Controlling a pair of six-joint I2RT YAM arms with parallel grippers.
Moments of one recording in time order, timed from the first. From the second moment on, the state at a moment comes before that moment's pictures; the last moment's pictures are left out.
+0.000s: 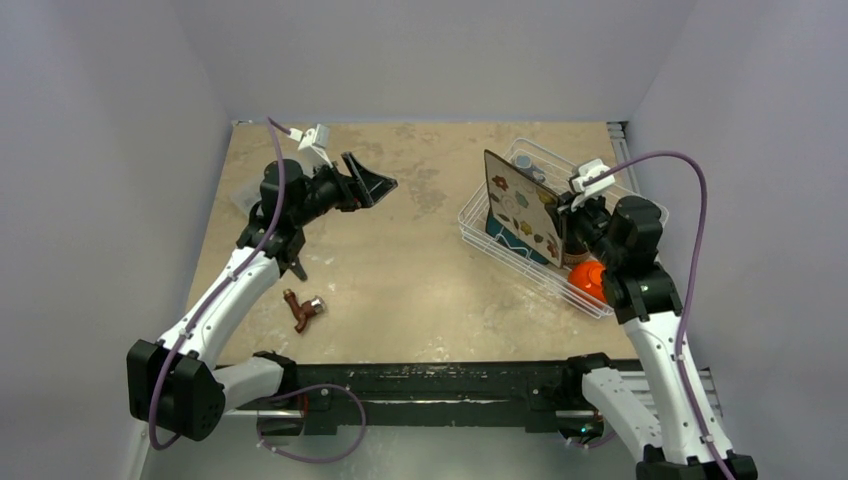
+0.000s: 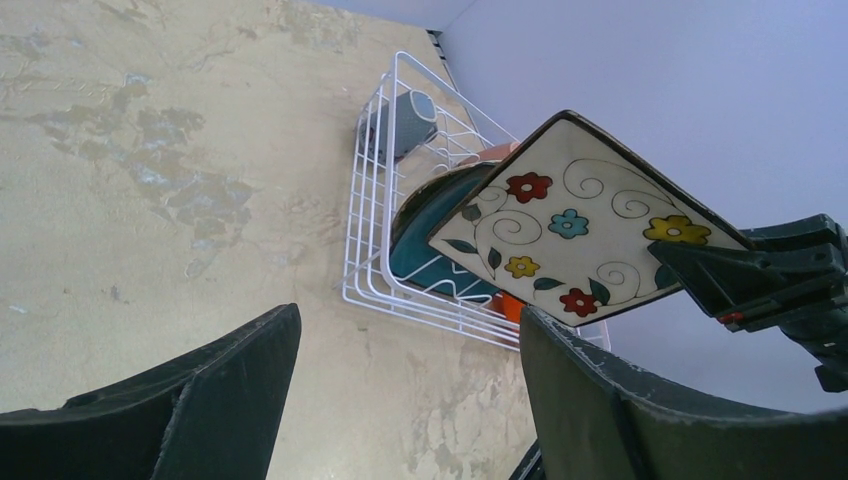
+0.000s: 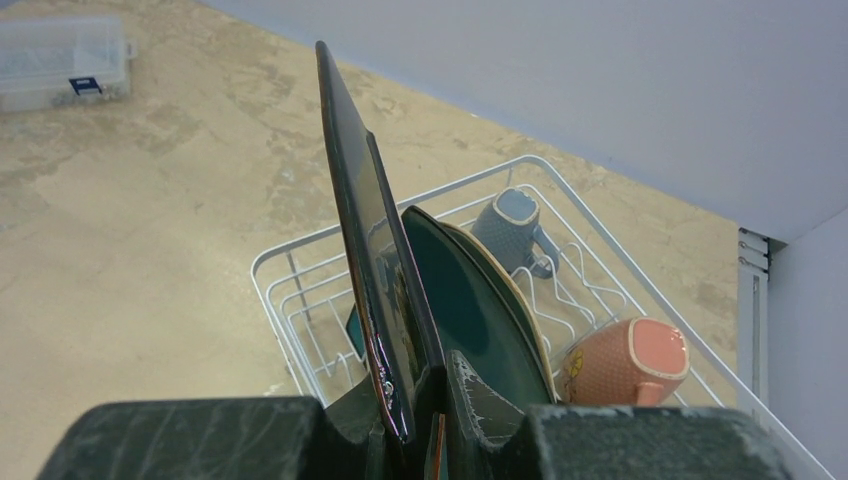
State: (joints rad) left arm -0.30 1.16 0.93 0.08 0.43 -0.68; right arm 0.14 0.75 0.91 -0.37 -0.23 -0.18
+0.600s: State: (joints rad) left arm -0.30 1.17 0.93 0.08 0.45 -0.69; right arm 0.08 0.90 0.91 -0.34 -0.37 -0.22
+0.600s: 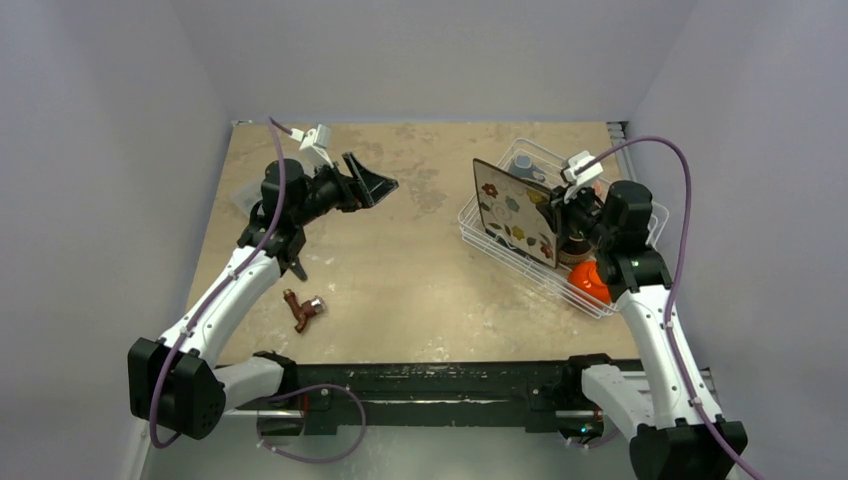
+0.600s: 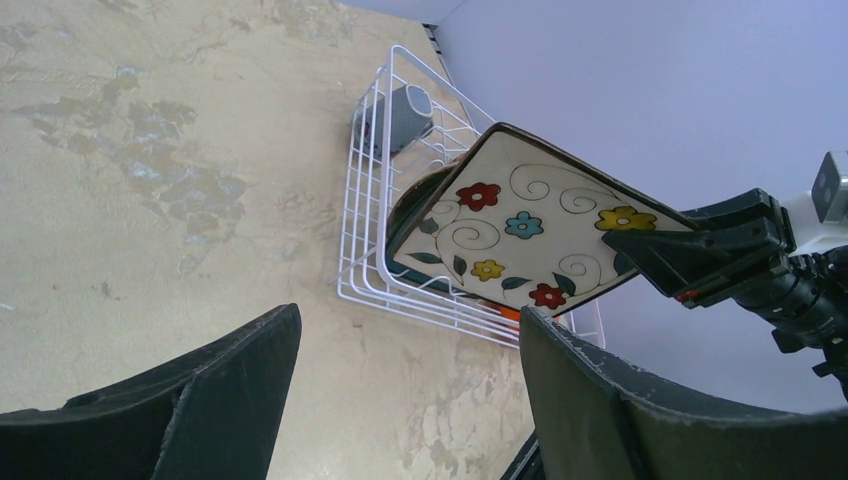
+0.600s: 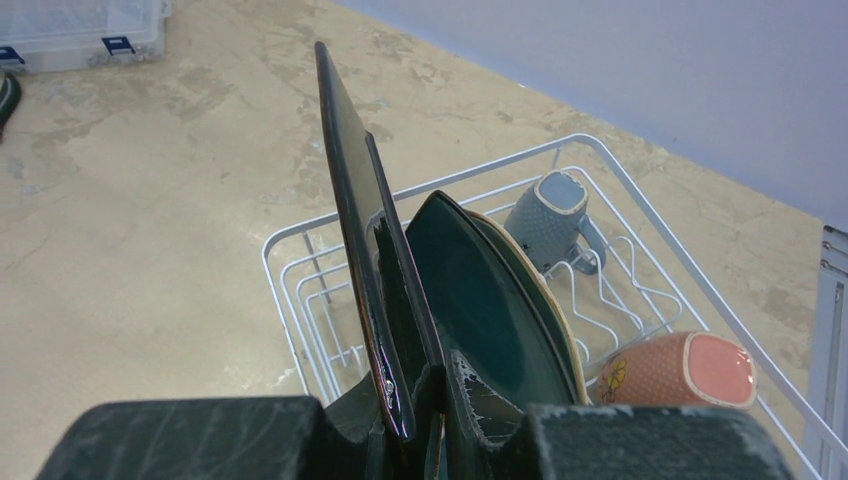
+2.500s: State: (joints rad) left arm -0.30 1.23 0.93 0.11 0.50 -0.74; right arm 0.00 0.83 0.63 0.05 -0.37 -0.18
